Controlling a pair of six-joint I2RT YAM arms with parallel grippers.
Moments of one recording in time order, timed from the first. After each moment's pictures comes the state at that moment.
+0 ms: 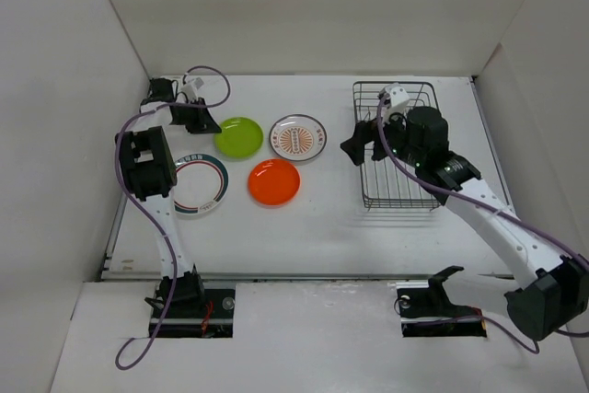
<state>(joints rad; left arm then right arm) 0.20 2.31 1.80 -0.56 0.78 0.06 0.45 1.14 1.04 -0.20 -0.21 0.13</state>
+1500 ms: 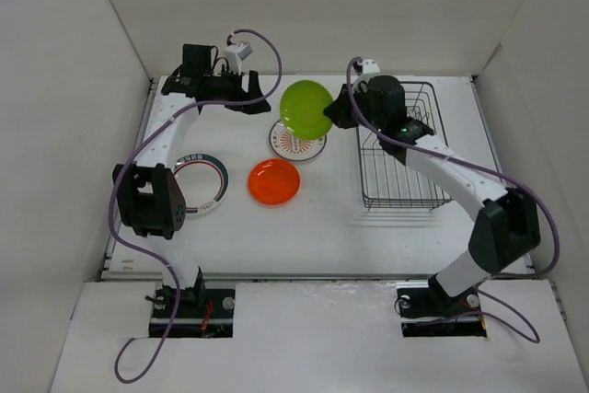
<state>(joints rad) -0.11 1.81 1.73 -0.64 0.81 0.08 0.50 1.61 1.29 0.04 -0.25 0.37</state>
